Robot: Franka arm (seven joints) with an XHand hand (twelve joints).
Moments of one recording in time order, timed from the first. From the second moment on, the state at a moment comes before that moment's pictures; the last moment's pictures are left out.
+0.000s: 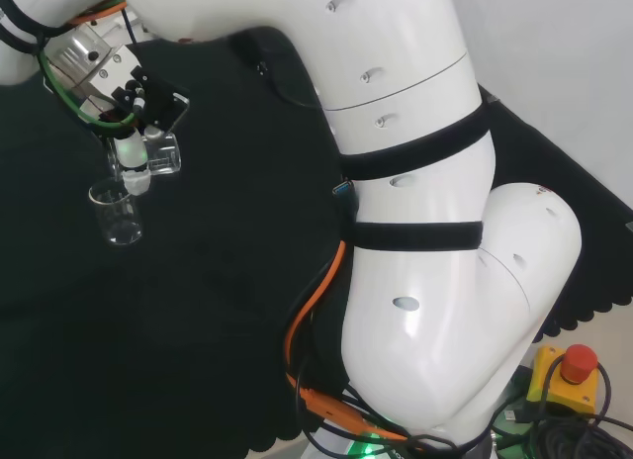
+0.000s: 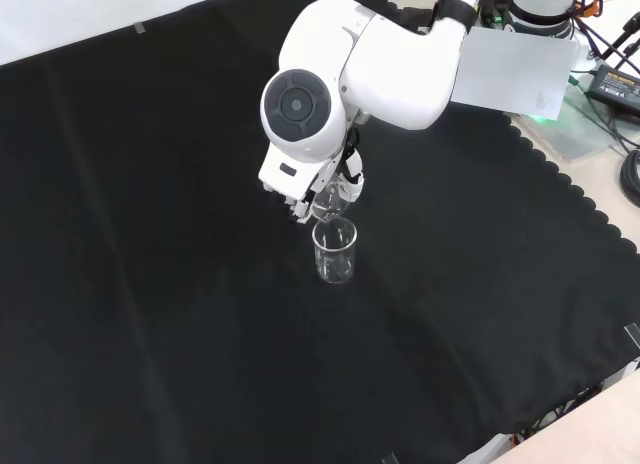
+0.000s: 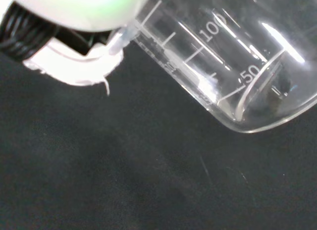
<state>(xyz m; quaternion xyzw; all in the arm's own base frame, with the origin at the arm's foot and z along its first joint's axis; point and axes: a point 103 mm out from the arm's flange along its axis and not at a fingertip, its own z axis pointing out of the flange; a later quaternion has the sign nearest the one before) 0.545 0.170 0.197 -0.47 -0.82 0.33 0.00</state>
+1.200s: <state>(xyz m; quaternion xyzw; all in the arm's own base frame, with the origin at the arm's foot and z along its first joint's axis) 0.548 0.181 0.202 -0.47 -0.80 0.37 0.00</state>
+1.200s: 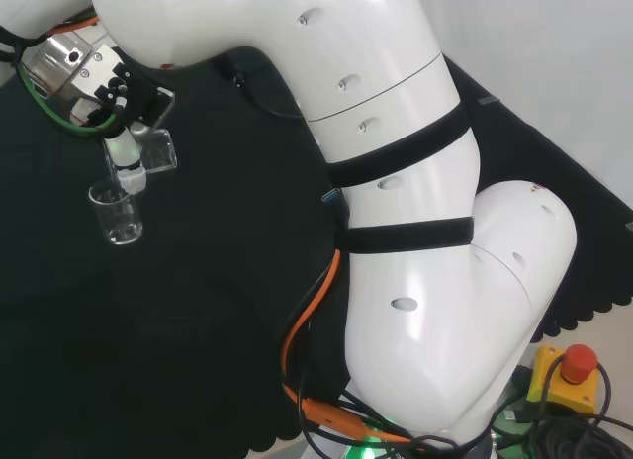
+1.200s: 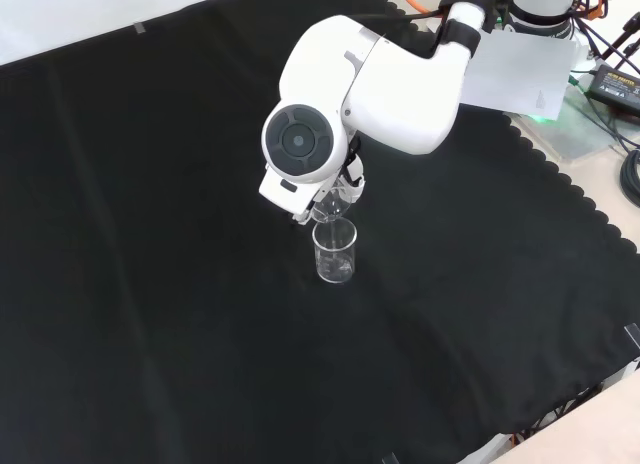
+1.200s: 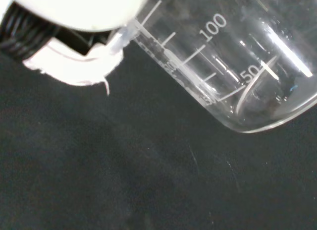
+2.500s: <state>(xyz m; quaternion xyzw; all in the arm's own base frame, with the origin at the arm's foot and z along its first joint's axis) 0.548 0.187 0.208 -0.47 -0.79 0.39 0.00</state>
